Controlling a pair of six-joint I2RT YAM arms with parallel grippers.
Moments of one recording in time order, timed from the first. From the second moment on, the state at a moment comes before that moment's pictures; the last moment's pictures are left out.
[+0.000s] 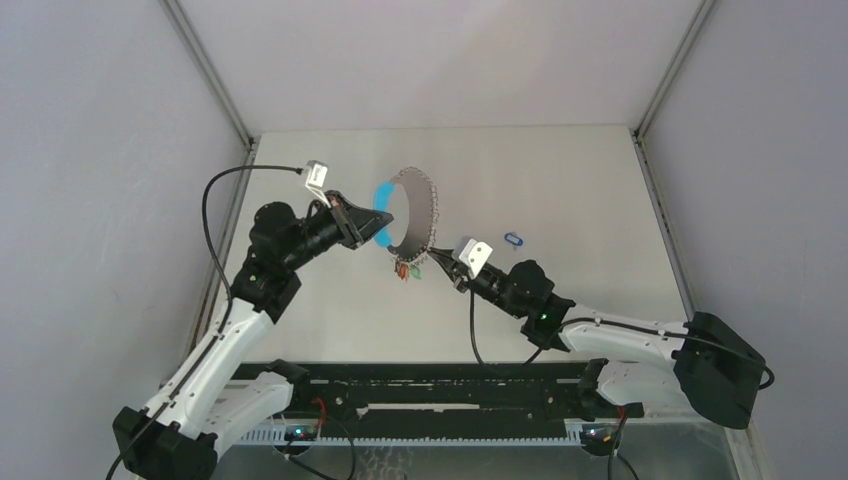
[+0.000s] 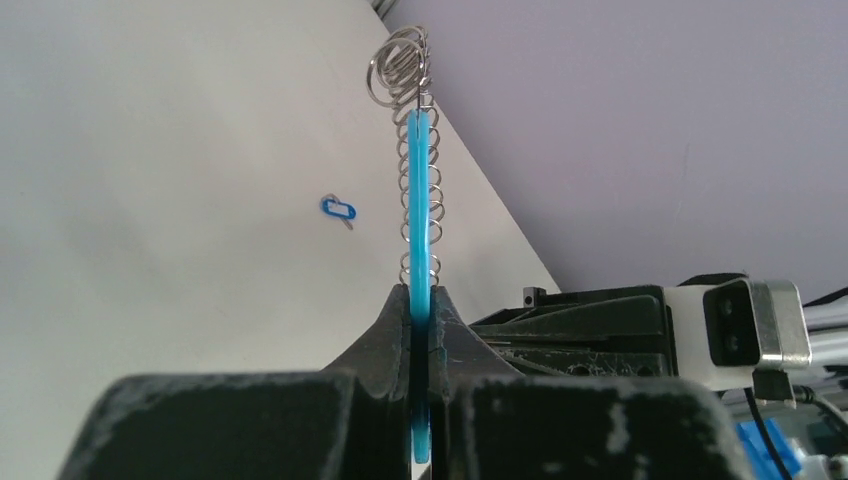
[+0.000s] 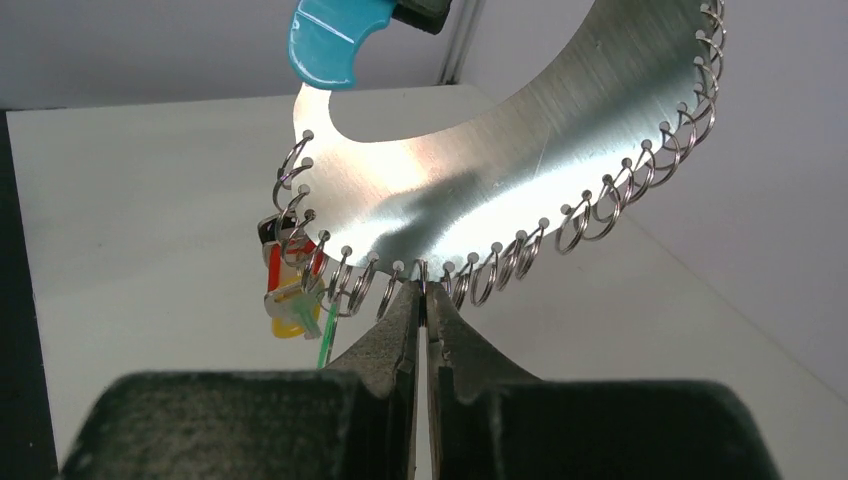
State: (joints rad) left arm -0.38 0.89 0.82 0.01 0.46 -0.64; right arm 0.98 1.17 0.50 0.77 0.00 -0.26
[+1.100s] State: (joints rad) left arm -0.47 1.13 0.24 0.59 0.29 -1.04; right arm 0.83 1.29 0.33 0.95 -0.33 -0.25
